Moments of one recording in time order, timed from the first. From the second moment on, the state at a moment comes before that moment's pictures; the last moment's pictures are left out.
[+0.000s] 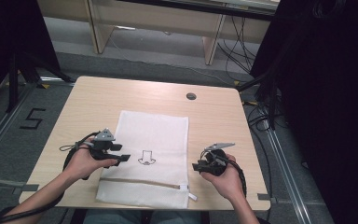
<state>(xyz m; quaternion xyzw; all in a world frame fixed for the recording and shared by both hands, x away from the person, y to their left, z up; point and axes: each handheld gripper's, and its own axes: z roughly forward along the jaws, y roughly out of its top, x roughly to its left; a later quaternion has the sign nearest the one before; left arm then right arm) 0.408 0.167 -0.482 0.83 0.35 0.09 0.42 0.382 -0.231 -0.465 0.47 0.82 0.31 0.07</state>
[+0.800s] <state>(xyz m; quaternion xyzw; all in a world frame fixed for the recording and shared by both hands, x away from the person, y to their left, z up) 0.397 0.153 -0.482 0.84 0.30 0.08 0.44 0.370 -0.216 -0.458 0.42 0.87 0.26 0.07</state>
